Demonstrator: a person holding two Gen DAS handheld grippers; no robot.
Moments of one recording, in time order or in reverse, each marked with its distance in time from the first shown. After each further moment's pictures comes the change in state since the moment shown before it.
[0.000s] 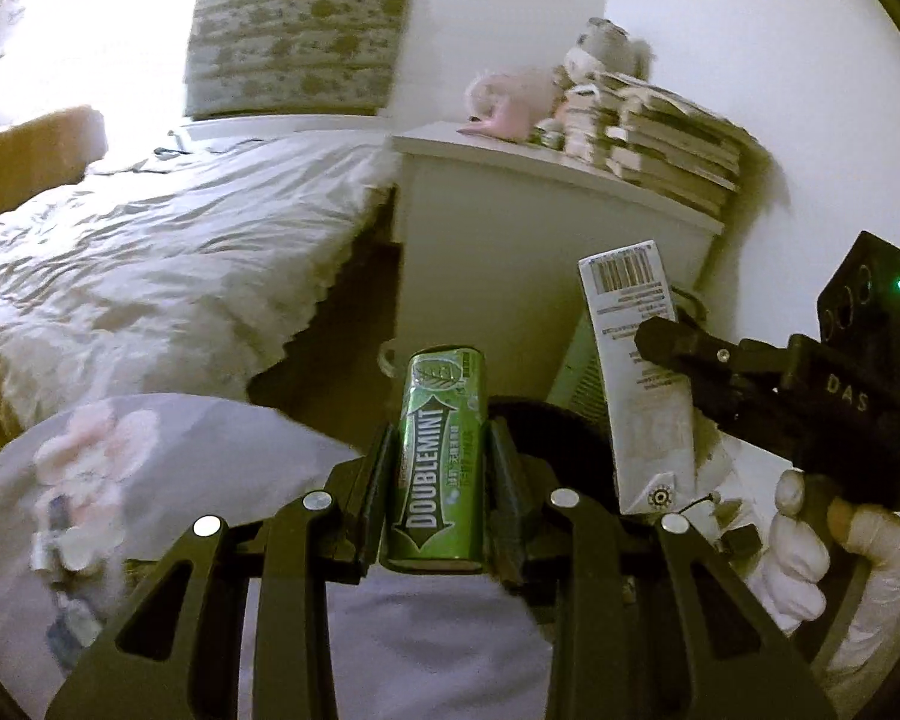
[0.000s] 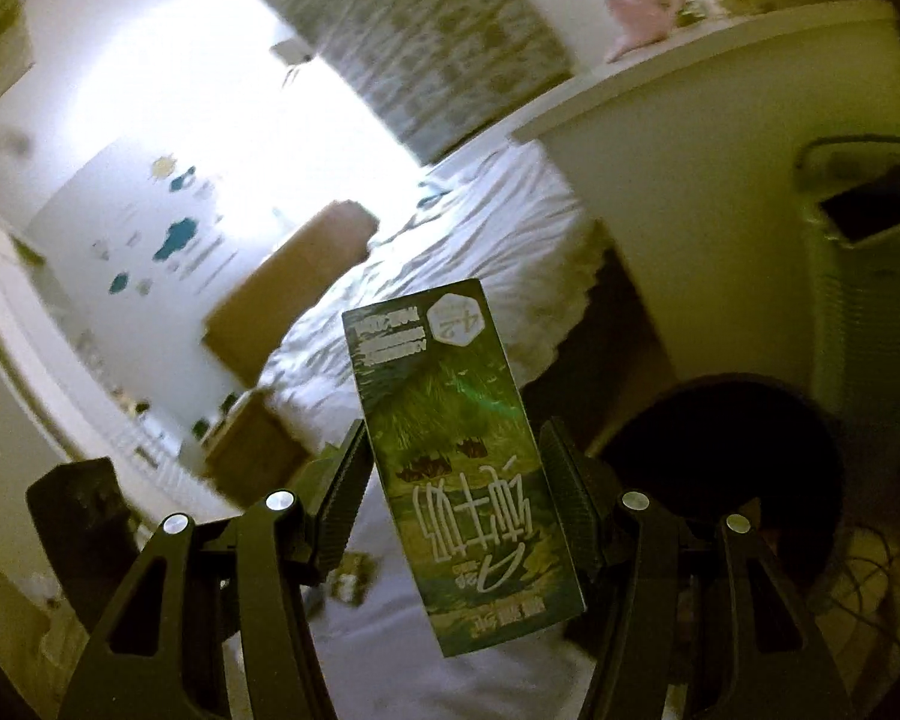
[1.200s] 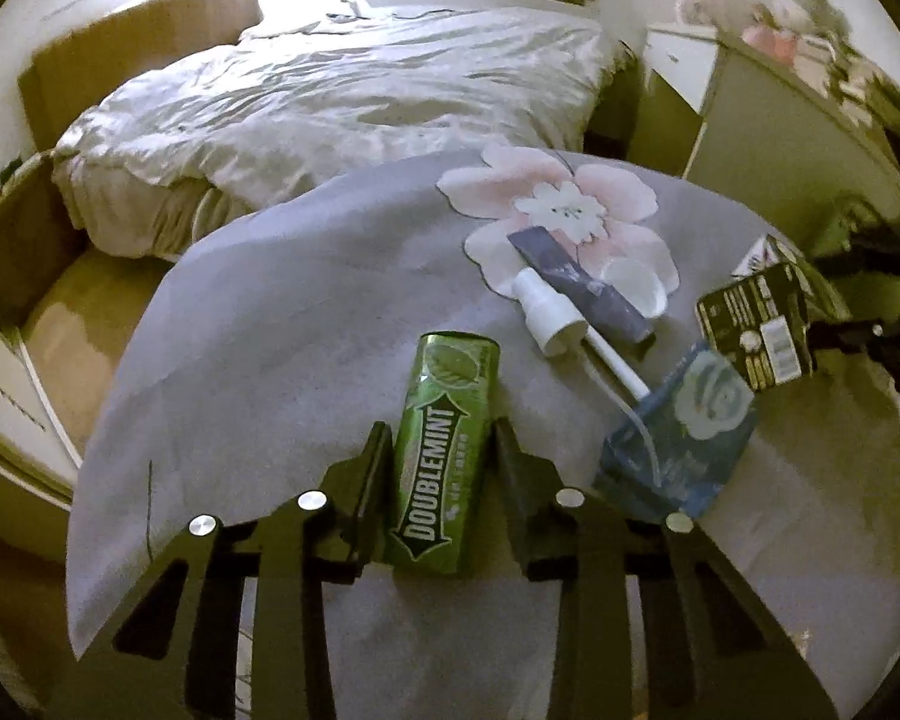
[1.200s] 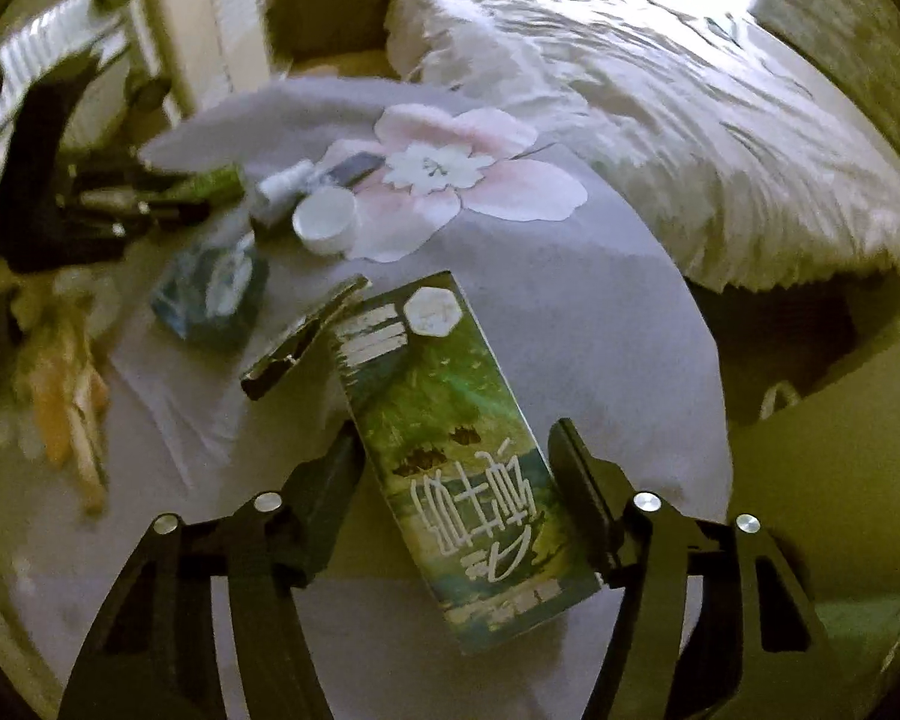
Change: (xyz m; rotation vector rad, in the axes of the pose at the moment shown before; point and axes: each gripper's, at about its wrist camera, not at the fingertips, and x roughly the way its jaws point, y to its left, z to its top) left arm -0.071 0.303 -0.138 -0.182 0.264 0.327; right arm 0.238 0.171 -0.137 -0.937 0.729 -0.048
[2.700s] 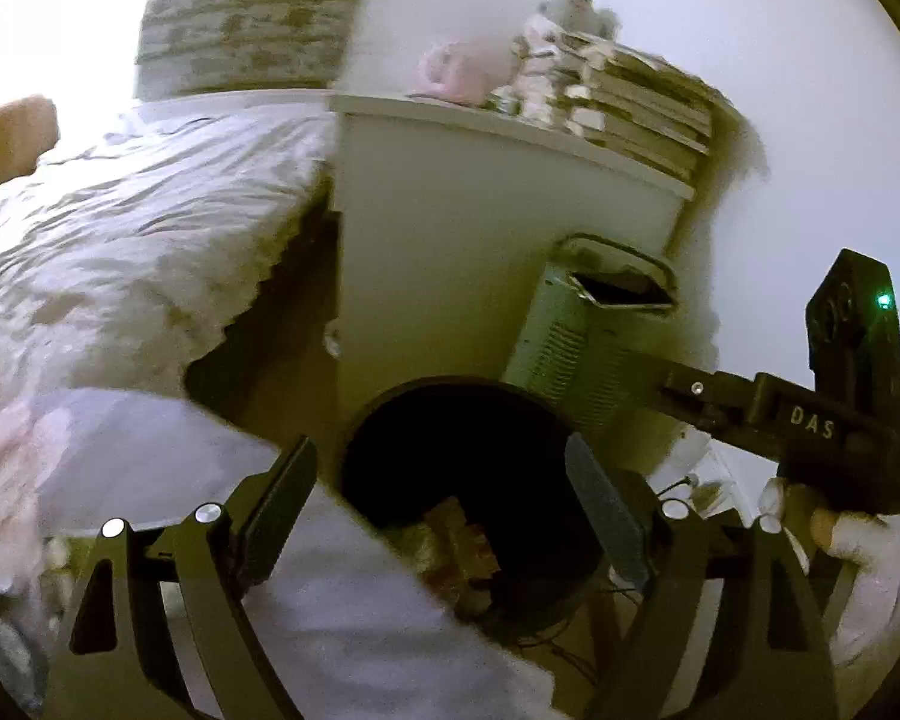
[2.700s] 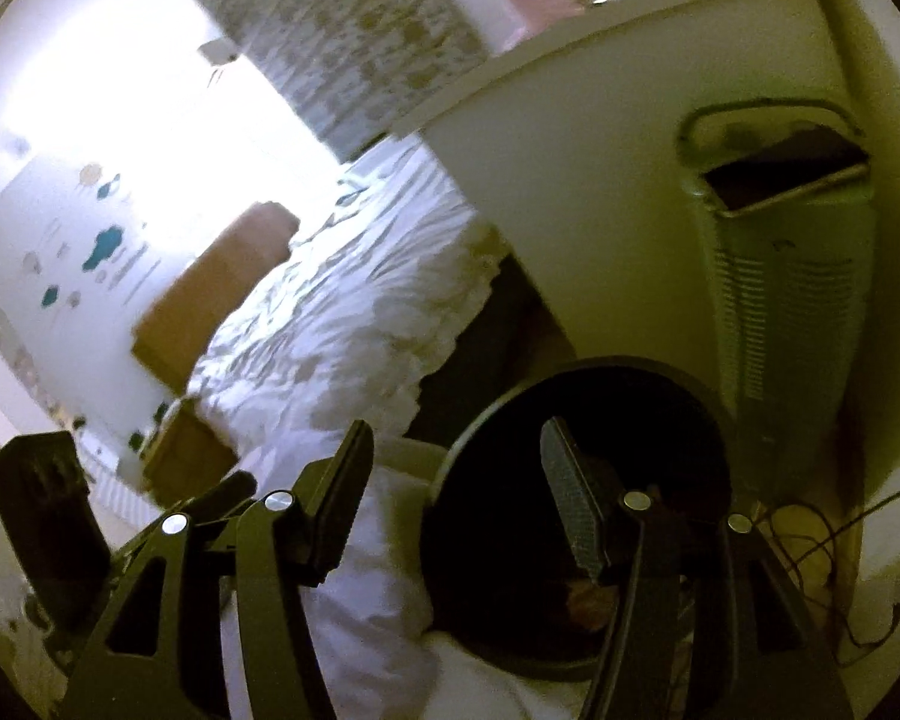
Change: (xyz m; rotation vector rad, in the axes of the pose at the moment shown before) left arm -0.032 -0.341 0.078 0.214 -0.213 -0.393; right arm -0.165 -0.164 -0.244 0.974 -0.617 -0.053
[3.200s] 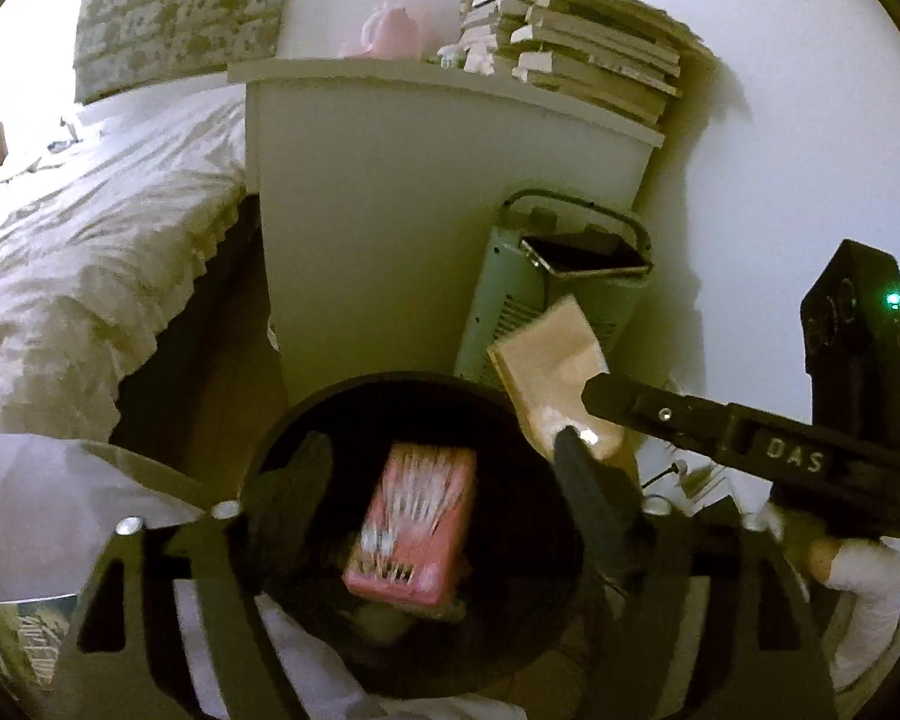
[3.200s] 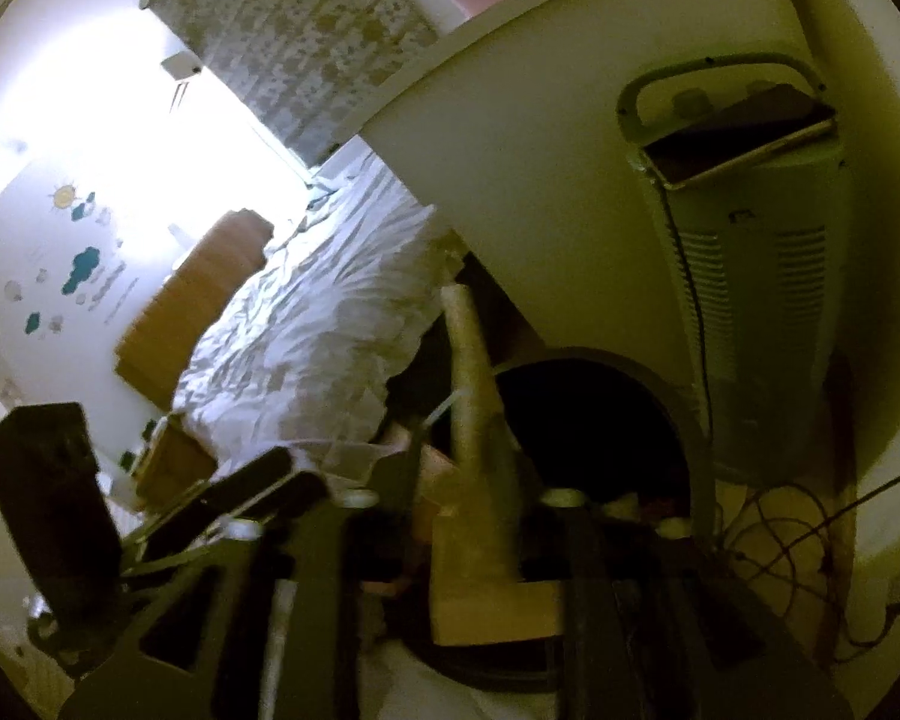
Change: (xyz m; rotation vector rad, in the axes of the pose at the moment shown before) left arm 0.072 -0.053 0.015 0.105 0.074 -0.083; right arm 0.000 -0.065 0.008 0.119 -0.025 -0.064
